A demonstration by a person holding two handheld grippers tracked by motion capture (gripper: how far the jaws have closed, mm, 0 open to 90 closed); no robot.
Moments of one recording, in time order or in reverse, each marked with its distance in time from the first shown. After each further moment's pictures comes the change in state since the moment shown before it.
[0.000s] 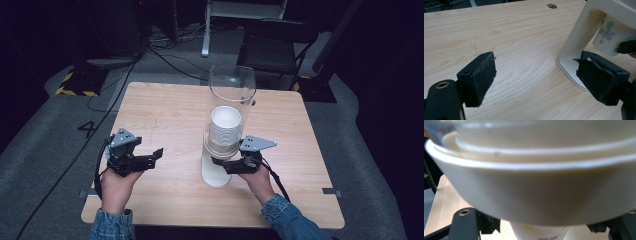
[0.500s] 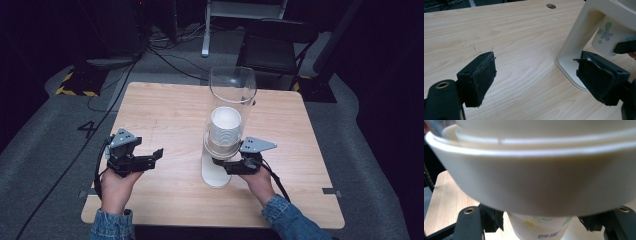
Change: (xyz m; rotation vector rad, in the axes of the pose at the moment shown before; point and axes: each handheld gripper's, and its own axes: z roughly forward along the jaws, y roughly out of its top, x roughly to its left) left arm -0.001 0.000 -0.001 0.000 -0.008 -0.003; right arm 0.003 -0.004 -0.002 0.009 -0.015 -0.003
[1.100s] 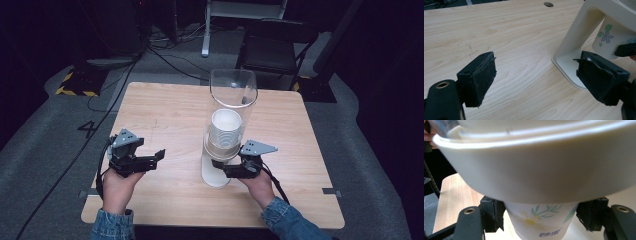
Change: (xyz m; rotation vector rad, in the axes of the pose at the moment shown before) left arm -0.002 0.000 0.004 0.009 -0.016 0.003; right arm 0.009 -0.004 -0.003 0.007 -0.014 0.076
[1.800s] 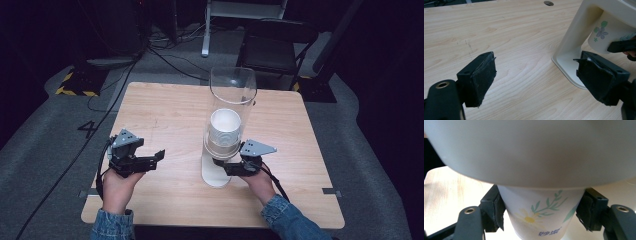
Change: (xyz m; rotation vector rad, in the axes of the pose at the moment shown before) left arm 0.002 -0.001 0.000 0.005 -0.003 -0.006; right arm -0.009 -0.005 0.004 -0.028 -0.027 -0.117
